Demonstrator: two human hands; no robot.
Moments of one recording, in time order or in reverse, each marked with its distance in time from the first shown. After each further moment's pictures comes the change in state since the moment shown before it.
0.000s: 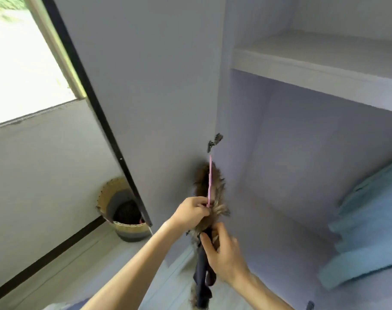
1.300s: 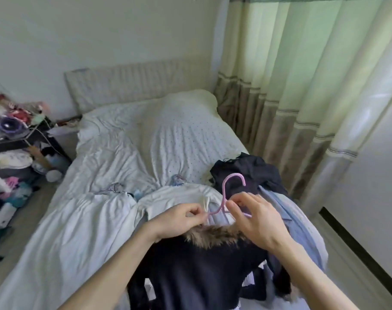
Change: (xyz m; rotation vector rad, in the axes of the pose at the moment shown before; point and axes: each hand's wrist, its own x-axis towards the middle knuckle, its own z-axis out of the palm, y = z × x) left_hand -0.559 -0.121 0.159 -0.642 1.559 -0.818; right_hand -0.265 -0.273 0.212 0.124 -1.452 -1.572
